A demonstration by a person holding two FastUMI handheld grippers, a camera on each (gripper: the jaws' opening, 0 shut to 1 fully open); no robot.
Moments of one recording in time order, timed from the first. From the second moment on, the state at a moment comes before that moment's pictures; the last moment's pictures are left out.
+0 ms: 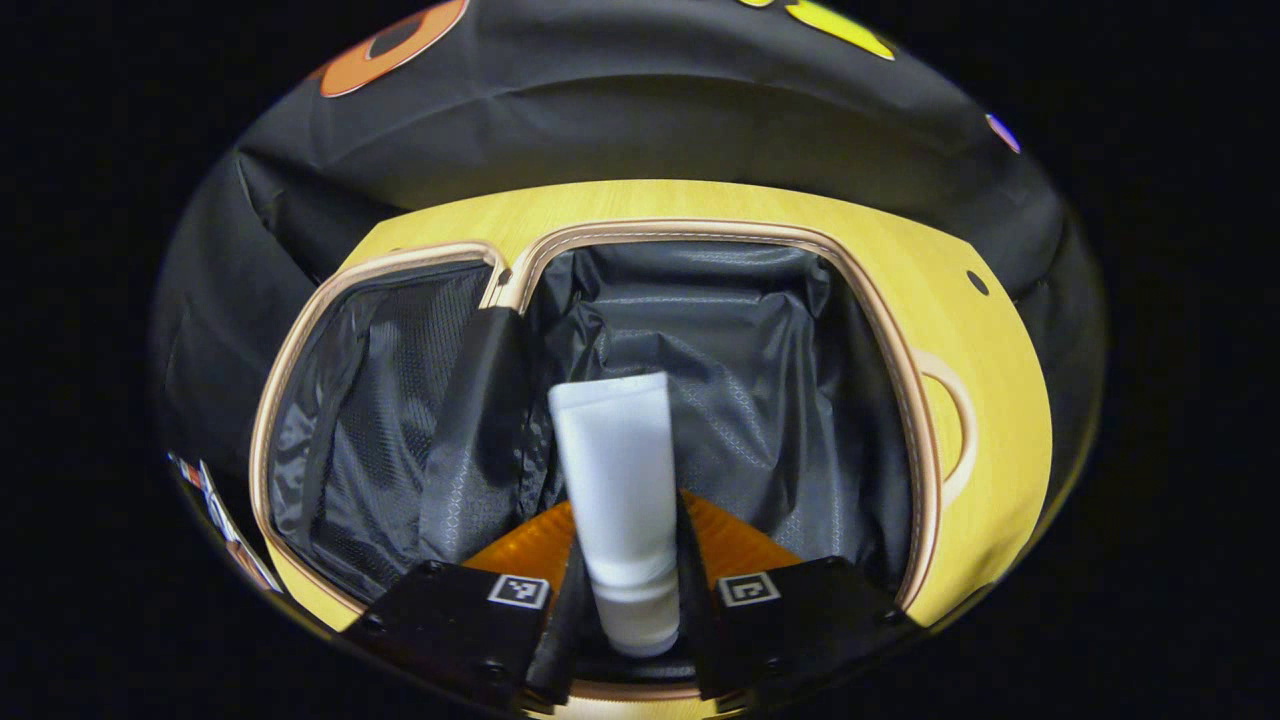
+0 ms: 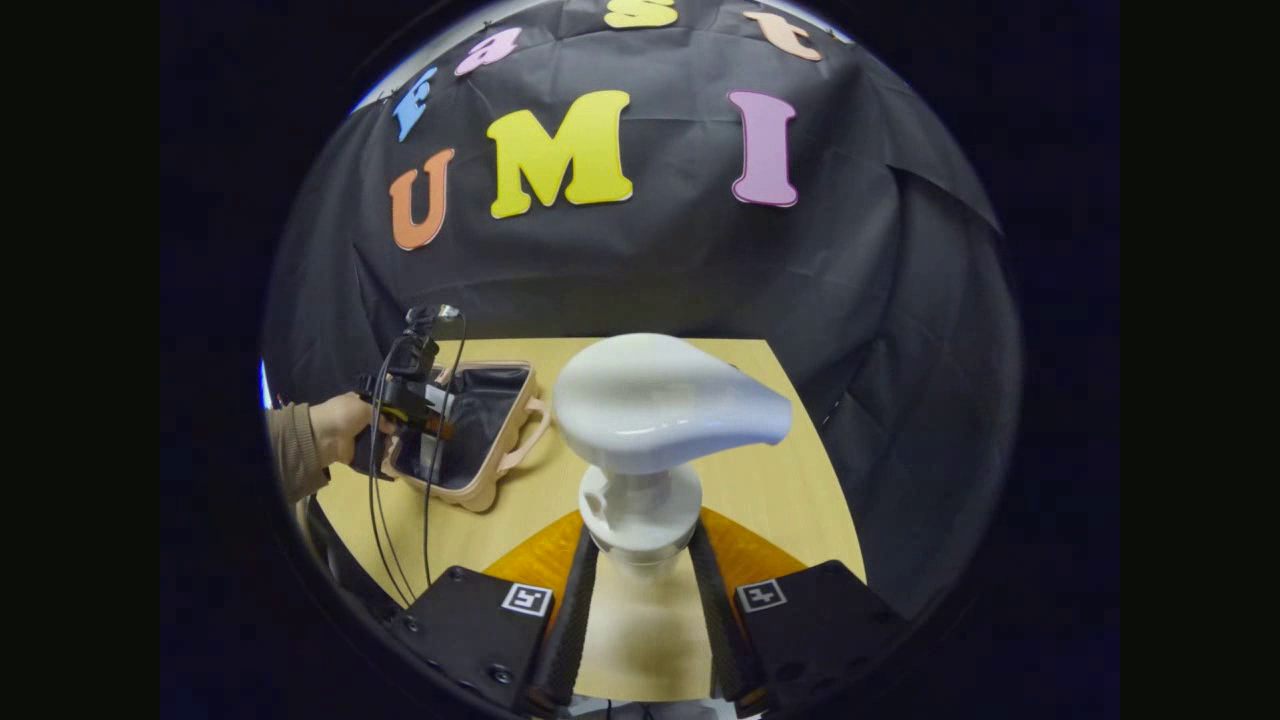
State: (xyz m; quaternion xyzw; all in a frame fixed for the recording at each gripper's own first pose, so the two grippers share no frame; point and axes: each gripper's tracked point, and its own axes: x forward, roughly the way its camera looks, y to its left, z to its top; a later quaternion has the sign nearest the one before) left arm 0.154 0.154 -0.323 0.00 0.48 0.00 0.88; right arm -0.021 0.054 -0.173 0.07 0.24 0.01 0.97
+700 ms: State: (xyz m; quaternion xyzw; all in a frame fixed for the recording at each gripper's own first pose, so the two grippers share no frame) left arm 0.153 0.154 -0.321 0.00 0.45 -0.03 0.89; right arm 0.038 0.163 -0.137 0.05 0.24 0.11 0.96
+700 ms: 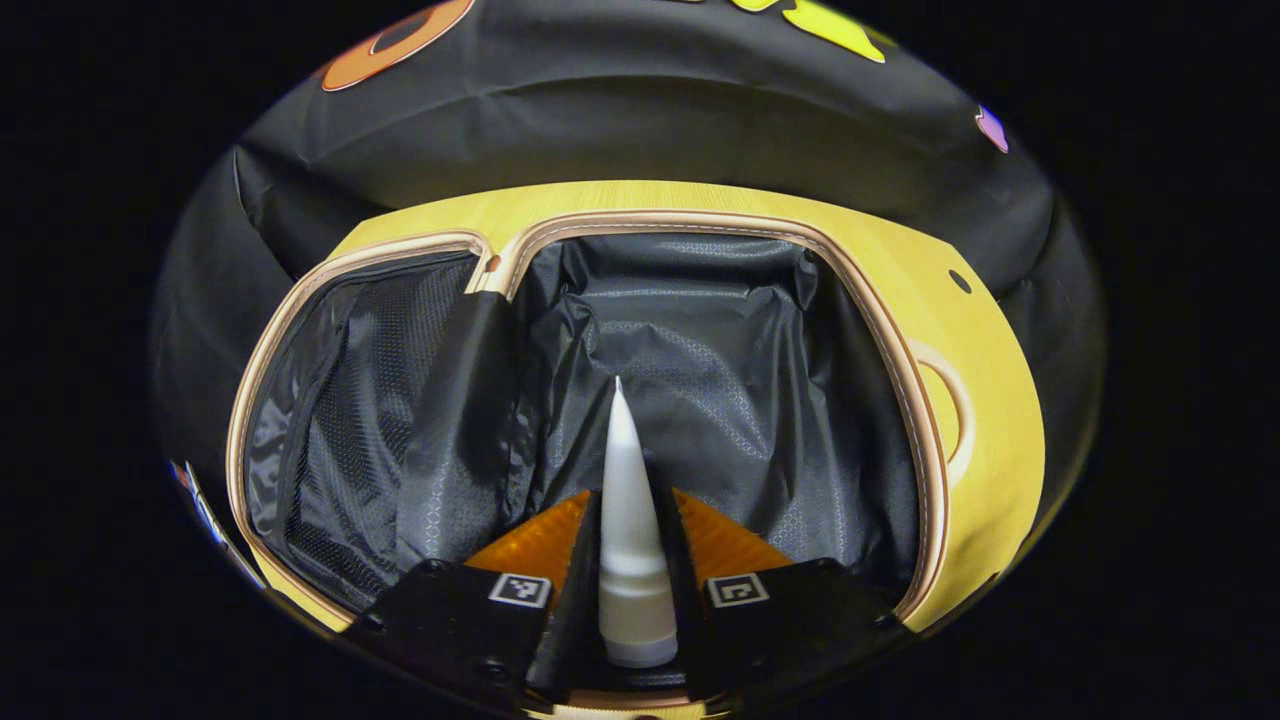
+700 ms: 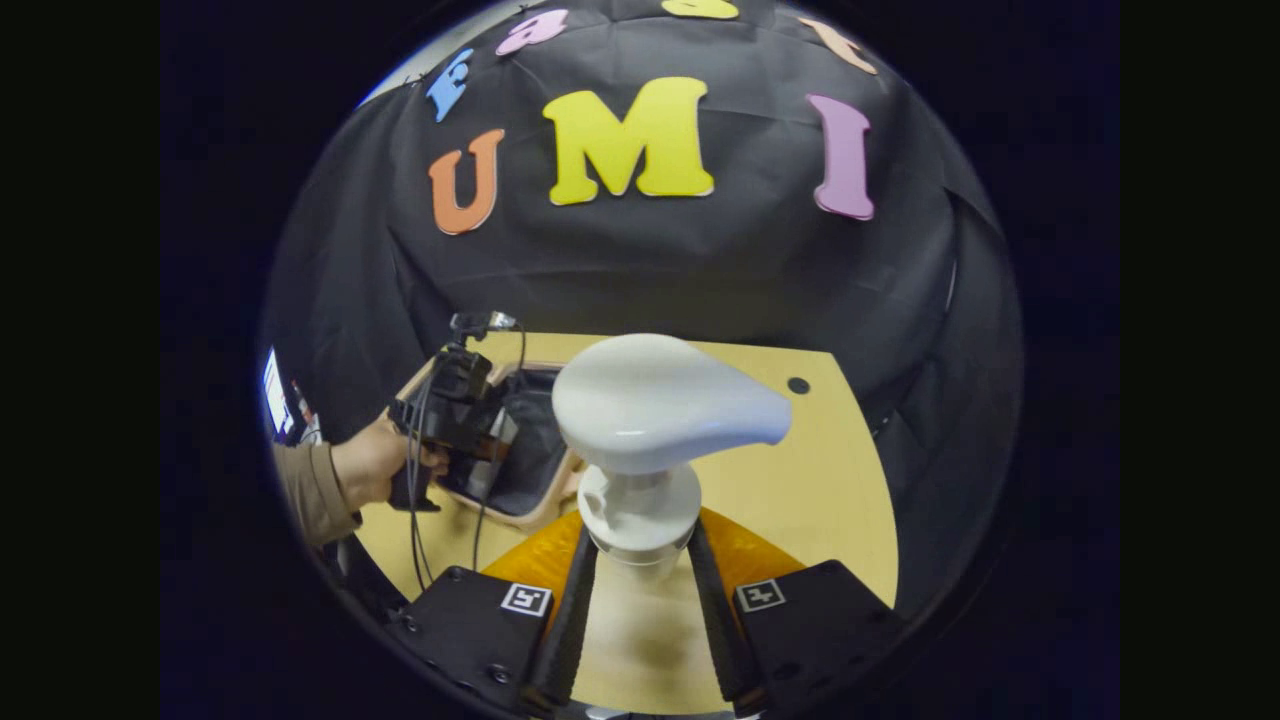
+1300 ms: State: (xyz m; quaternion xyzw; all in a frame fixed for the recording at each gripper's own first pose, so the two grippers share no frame) left arm 0.074 0.202 -0.210 0.02 0.30 -0.02 0.95; right arm 0.149 0.325 -0.176 0.02 0.32 0.24 0.92
